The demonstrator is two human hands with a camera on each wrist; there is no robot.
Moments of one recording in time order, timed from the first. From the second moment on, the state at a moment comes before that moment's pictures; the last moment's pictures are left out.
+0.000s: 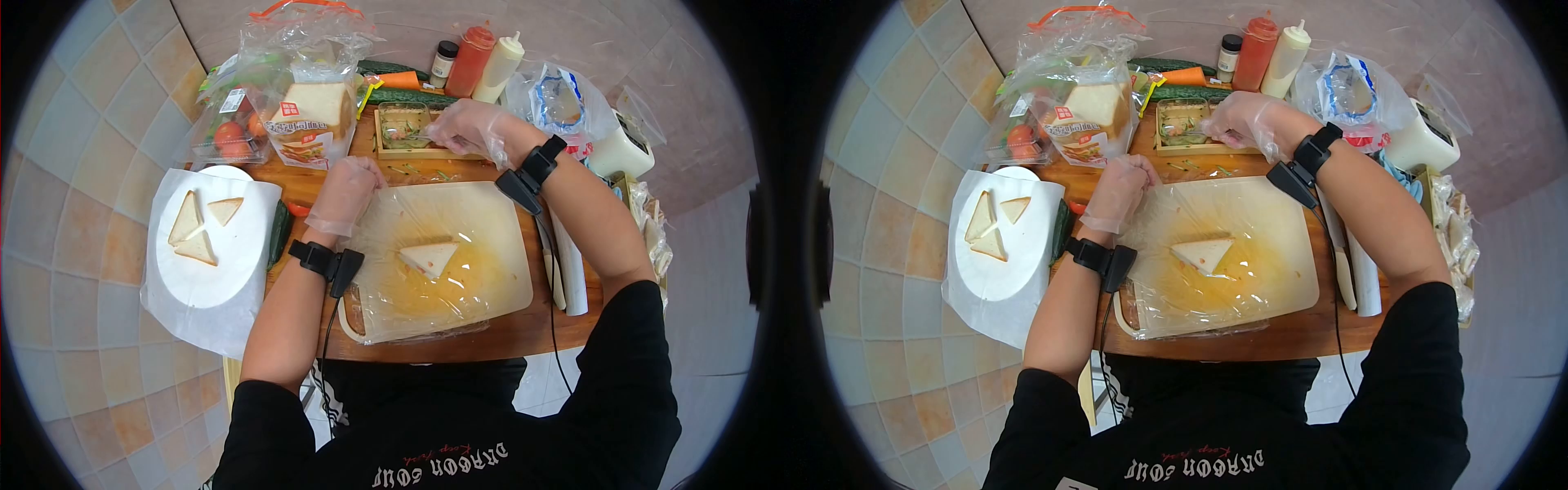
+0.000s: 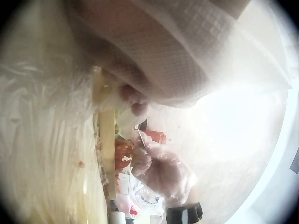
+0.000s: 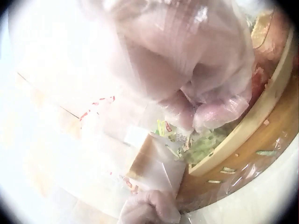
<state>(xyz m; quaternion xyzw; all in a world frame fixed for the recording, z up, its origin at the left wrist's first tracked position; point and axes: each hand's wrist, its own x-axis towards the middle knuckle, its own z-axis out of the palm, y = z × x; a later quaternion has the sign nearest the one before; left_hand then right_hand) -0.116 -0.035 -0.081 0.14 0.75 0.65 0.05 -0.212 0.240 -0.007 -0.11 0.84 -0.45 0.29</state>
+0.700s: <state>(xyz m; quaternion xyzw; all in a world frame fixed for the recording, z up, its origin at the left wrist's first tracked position) -0.115 -0.034 -0.082 0.13 0.74 0.66 0.06 -0.203 0.232 -0.001 -0.09 0.85 -0.43 0.27</state>
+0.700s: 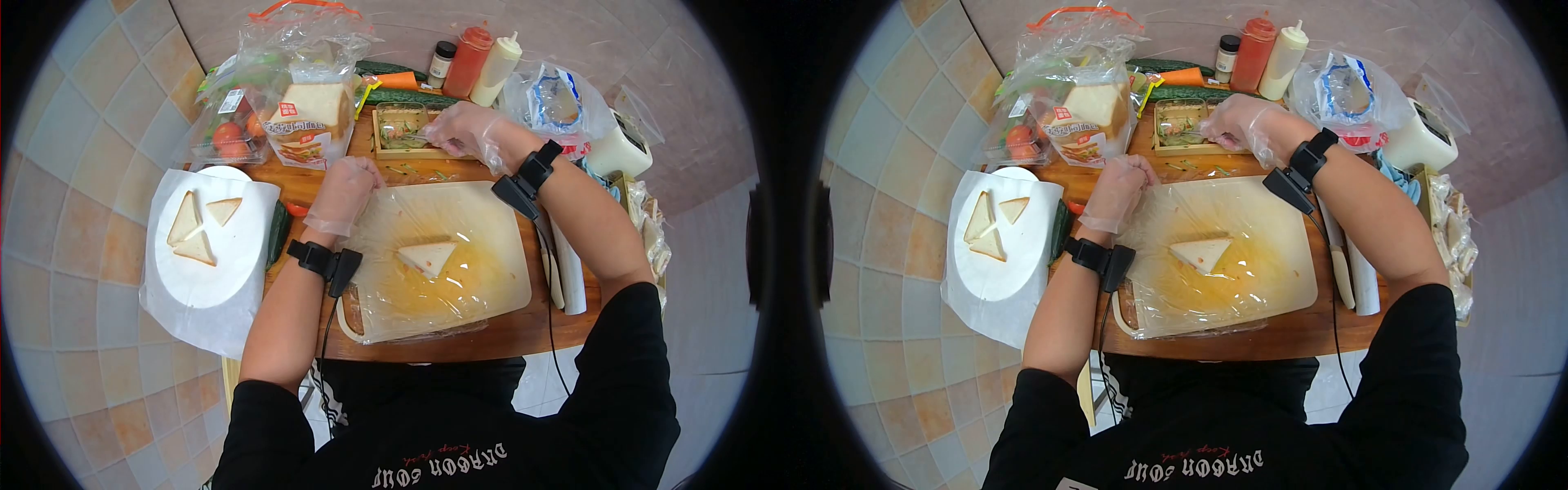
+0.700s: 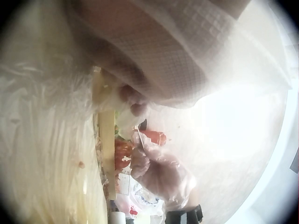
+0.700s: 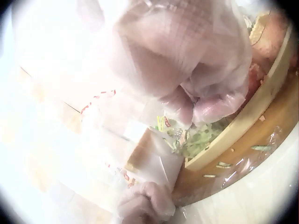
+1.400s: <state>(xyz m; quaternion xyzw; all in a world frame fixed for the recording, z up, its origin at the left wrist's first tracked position) -0.115 -0.035 -0.079 0.14 0.76 0.63 0.06 -0.182 0.234 0.009 0.00 0.73 -0.61 0.30</state>
